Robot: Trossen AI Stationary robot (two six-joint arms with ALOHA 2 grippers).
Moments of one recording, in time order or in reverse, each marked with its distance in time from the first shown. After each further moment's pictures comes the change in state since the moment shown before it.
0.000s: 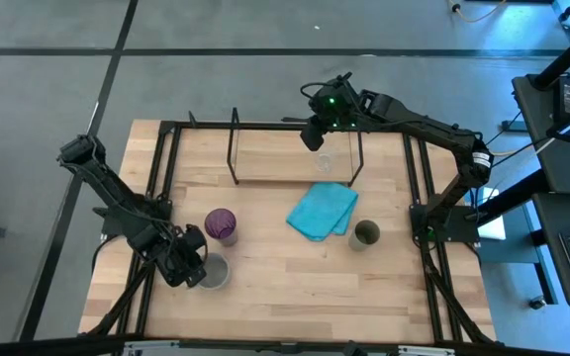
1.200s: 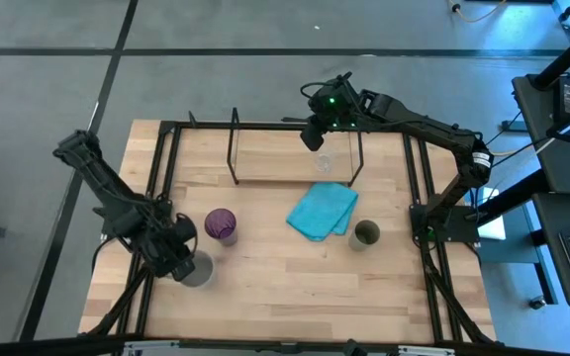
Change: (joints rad) left arm 0.000 -0.120 0.177 -0.254 0.033 0.031; right arm -0.001 0.000 0.000 0.011 0.002 -0.027
